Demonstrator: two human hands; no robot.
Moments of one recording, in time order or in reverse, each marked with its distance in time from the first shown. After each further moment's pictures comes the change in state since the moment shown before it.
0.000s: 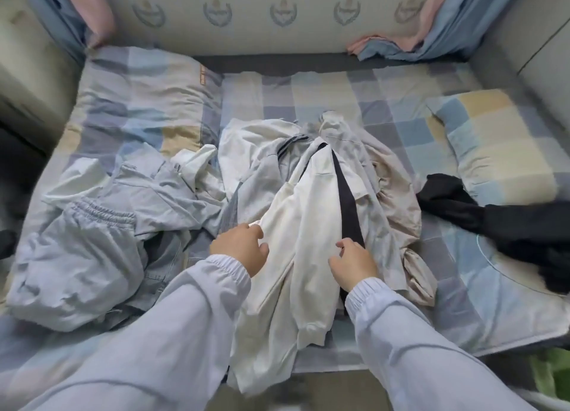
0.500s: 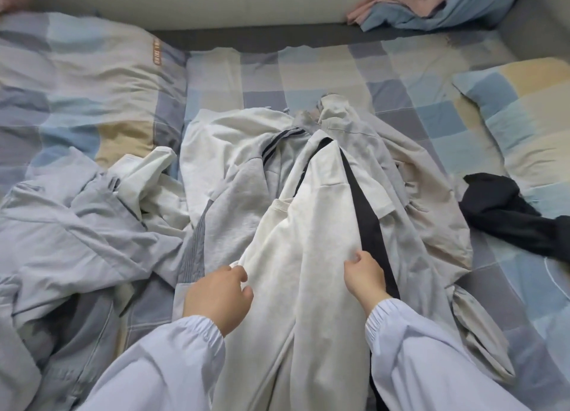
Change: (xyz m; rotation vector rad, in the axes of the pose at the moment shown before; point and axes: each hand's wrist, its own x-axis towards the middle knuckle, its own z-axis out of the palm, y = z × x) left_hand 0.186 -0.024 0.121 0.010 -0.036 -0.022; right_hand 0.238 0.030 0.089 0.309 0.091 0.318
